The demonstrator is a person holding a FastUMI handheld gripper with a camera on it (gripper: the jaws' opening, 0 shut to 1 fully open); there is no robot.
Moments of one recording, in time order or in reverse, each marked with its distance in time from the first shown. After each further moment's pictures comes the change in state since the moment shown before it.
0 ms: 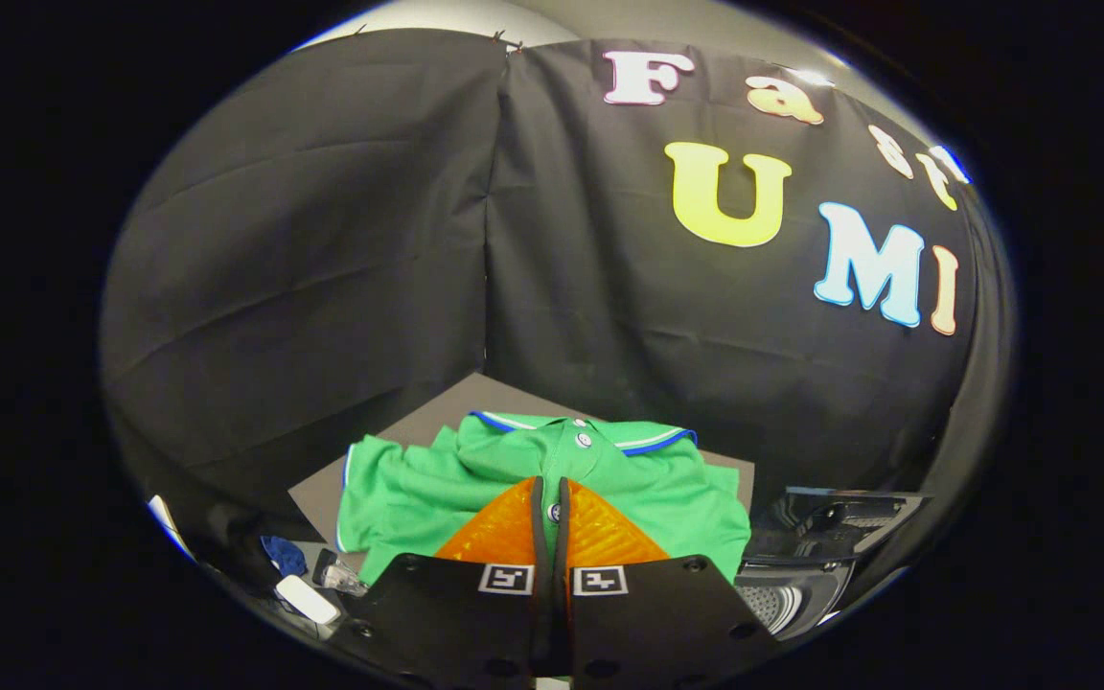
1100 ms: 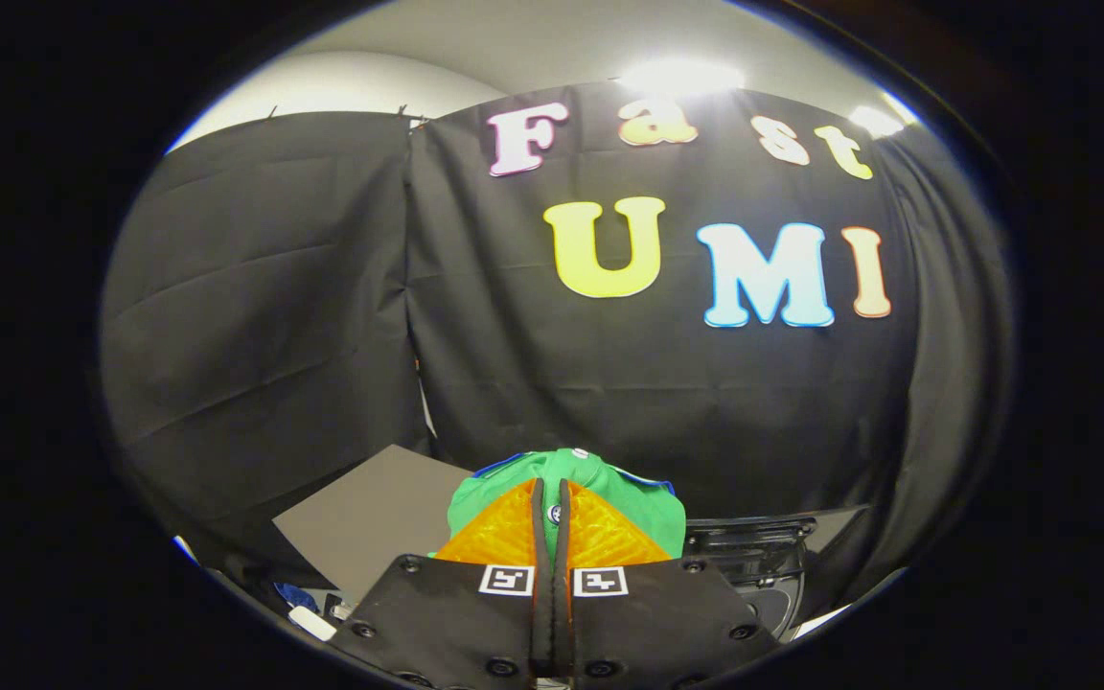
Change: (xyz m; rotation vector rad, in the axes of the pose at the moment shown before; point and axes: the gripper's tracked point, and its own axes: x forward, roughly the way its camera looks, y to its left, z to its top) arm -0.103 -0.193 0.029 0.169 -0.176 -0.107
